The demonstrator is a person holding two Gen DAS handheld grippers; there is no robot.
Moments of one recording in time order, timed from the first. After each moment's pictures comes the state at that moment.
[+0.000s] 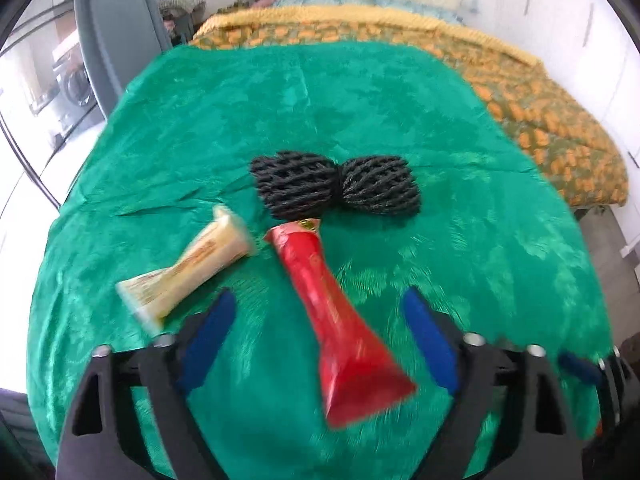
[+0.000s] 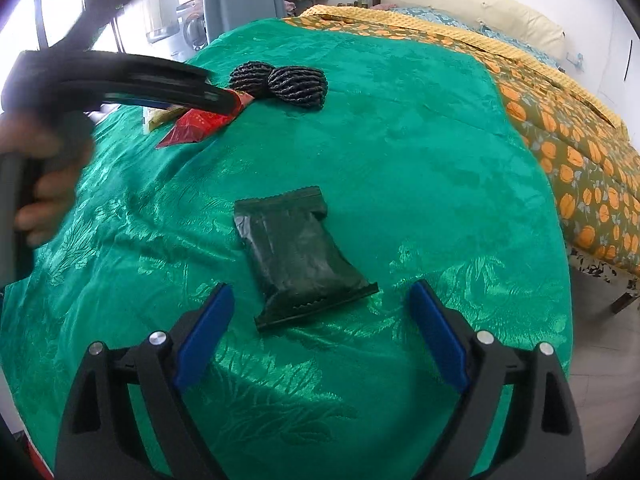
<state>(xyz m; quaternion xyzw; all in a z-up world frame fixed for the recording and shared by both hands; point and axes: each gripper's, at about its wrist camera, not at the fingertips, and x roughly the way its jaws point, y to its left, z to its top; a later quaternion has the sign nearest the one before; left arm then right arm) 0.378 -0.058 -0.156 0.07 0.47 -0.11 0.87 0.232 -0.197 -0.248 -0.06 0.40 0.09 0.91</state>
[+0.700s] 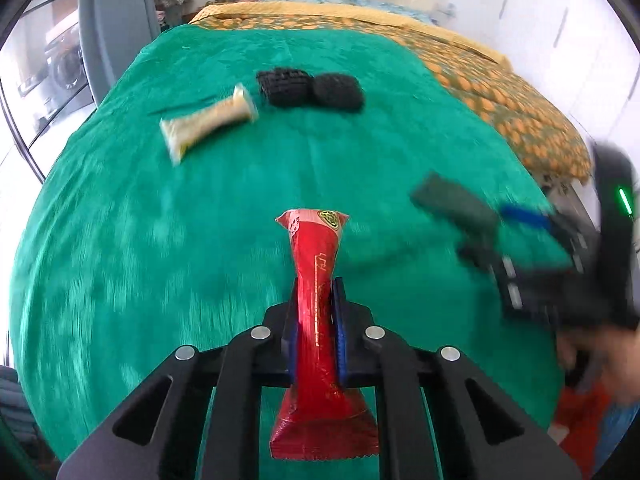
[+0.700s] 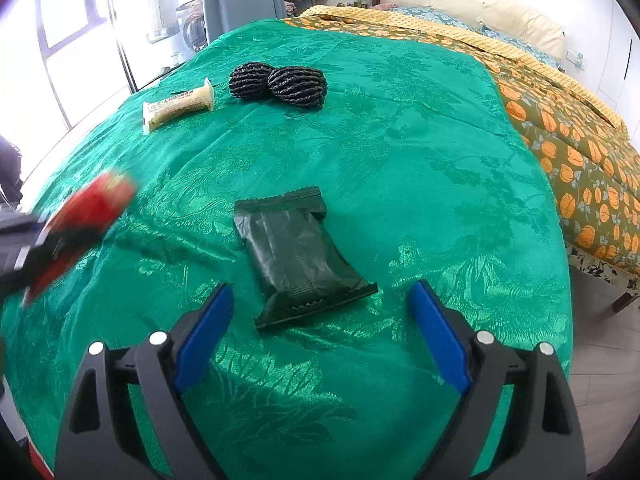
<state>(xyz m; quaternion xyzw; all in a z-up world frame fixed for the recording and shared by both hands) 0.221 -0.002 -0.166 0.04 0.47 -0.17 0.87 0.231 -0.197 -0.248 -0.06 0.40 0.09 0.91</state>
